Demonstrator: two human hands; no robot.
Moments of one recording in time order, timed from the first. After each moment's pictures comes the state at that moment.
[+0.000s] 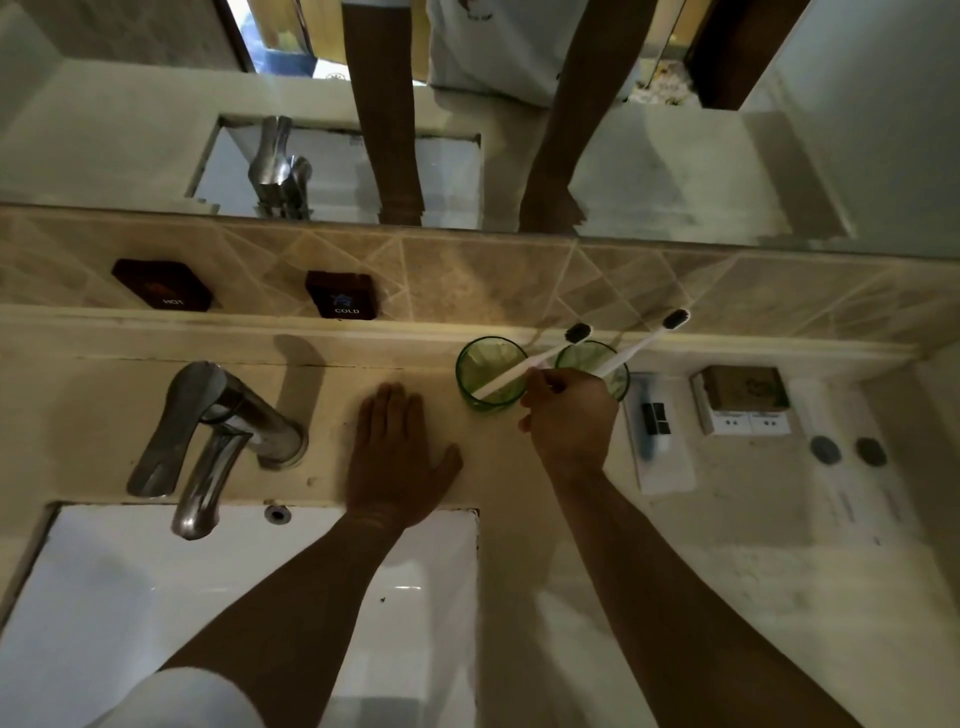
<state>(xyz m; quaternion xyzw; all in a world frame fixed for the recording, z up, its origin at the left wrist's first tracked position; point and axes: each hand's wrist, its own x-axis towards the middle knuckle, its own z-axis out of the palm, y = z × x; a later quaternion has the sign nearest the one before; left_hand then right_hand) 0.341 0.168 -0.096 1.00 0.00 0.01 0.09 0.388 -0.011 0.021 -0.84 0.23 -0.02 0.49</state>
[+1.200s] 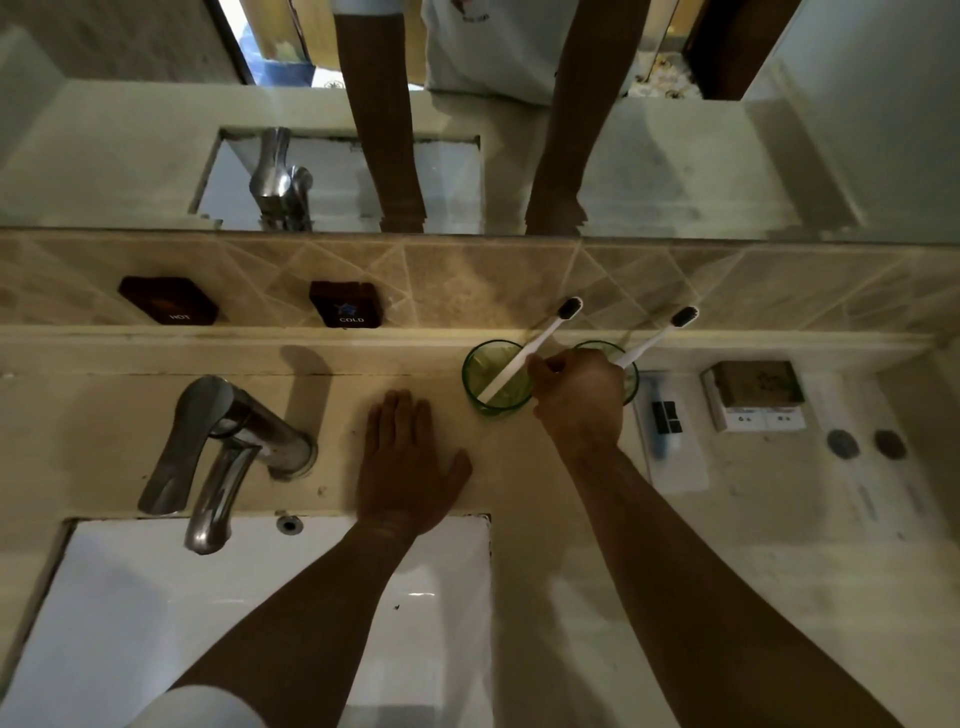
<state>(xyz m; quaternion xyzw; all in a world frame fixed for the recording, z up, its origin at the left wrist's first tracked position) 0.338 0.165 -0.085 1.00 0.01 -0.01 0.08 0.412 -0.016 0.028 -0.91 0.14 -0.01 0.38</state>
